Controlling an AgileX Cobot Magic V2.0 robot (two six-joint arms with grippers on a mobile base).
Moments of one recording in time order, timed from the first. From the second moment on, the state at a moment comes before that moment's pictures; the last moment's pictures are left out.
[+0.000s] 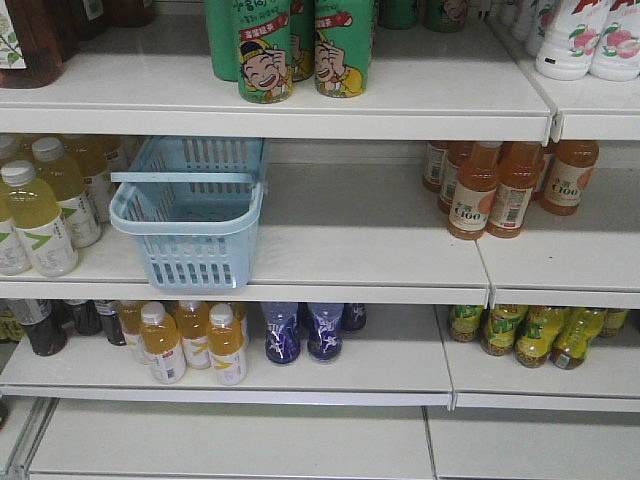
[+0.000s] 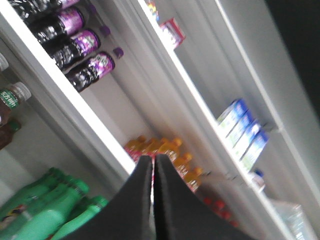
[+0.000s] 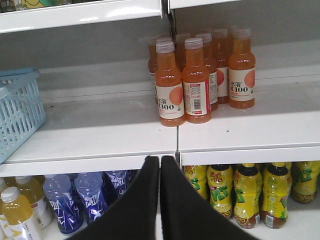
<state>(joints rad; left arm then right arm) 0.06 0.18 -0.27 0.12 -0.53 -1.18 0.02 -0.01 0.03 0.04 0.17 0.11</state>
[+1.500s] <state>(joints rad) 0.06 1.94 -0.88 0.51 -1.13 -1.83 0.02 -0.01 0.03 0.04 0.17 0.11</state>
